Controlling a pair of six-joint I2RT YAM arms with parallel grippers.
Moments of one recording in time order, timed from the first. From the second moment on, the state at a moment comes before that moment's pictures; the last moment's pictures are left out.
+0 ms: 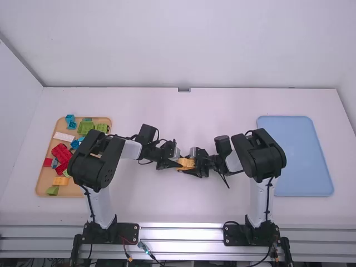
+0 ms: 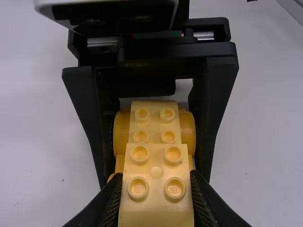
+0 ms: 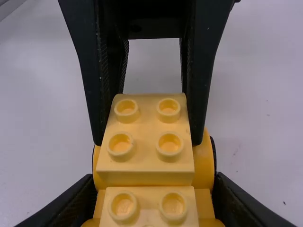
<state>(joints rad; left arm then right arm) -0.28 1.95 0.82 0.00 1.03 1.10 0.31 2.13 0.62 0.61 -1.08 -0.78</state>
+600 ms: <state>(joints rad) -0.18 1.84 0.81 -0.02 1.18 1.09 0.31 2.13 0.62 0.62 -1.07 -0.77</state>
